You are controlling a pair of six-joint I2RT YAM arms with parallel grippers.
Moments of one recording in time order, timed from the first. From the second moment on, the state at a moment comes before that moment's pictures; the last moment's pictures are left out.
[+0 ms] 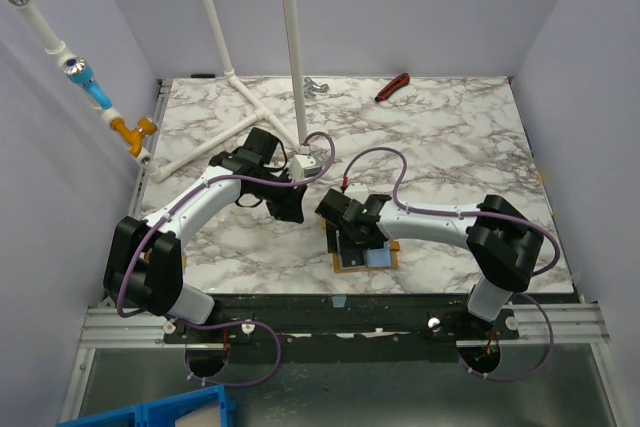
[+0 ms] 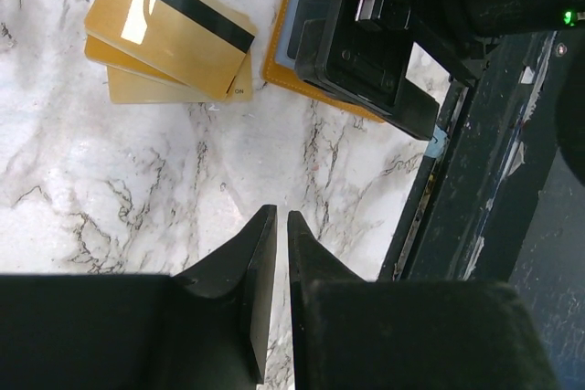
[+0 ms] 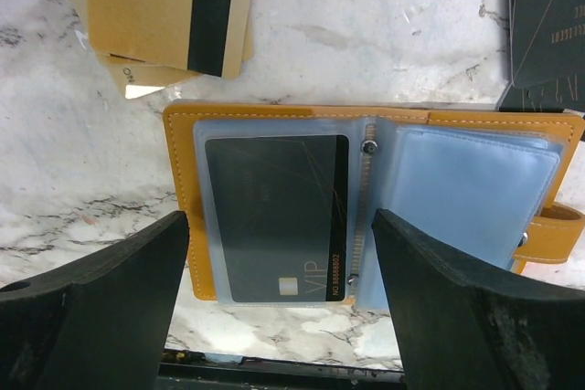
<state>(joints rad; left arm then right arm) -0.42 1.46 1.05 -0.74 0.74 0.46 1.03 1.72 1.08 -0.64 0.31 0.89</state>
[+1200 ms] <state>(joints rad) -0.41 1.46 1.06 -0.75 0.72 0.49 1.20 1.78 1.15 -0.74 0.35 1.00</state>
